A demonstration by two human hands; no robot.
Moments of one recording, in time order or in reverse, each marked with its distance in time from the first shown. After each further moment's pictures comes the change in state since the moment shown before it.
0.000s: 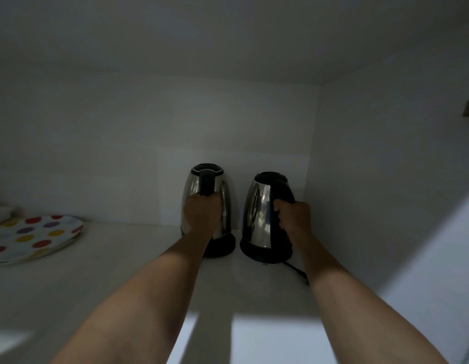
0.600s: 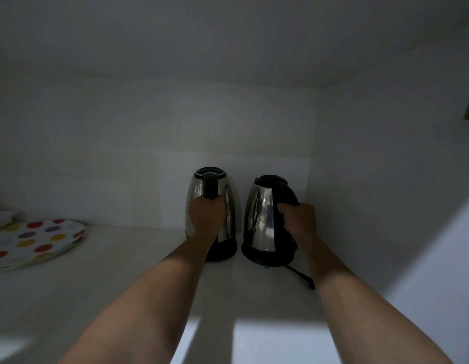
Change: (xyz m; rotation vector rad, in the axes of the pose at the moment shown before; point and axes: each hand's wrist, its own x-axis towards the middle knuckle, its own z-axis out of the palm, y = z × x) left_hand 0.002 0.000 0.007 -0.009 -0.038 0.048; right_hand 0.007 0.001 -0.008 -0.017 0.015 -0.015
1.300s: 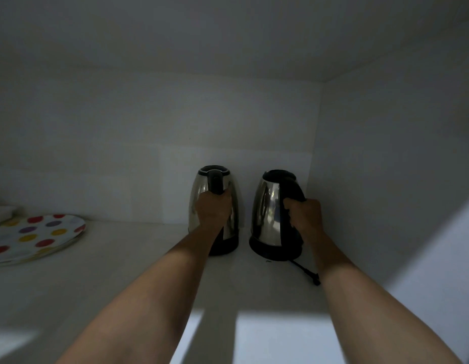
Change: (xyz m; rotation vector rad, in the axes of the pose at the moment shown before) left_hand -0.003 0.004 0.004 0.072 -0.101 -0.019; right_hand -0.003 0.000 -0.011 -0.024 0.032 -0.005
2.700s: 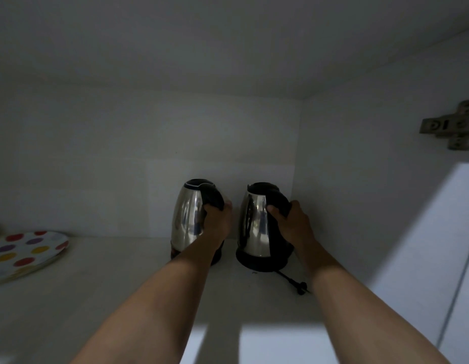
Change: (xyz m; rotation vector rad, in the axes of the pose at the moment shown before) left_hand -0.004 0.004 0.041 -0.101 -0.174 -0.118; right_hand -0.018 -0.018 -0.024 -0.374 -0.095 -0.192
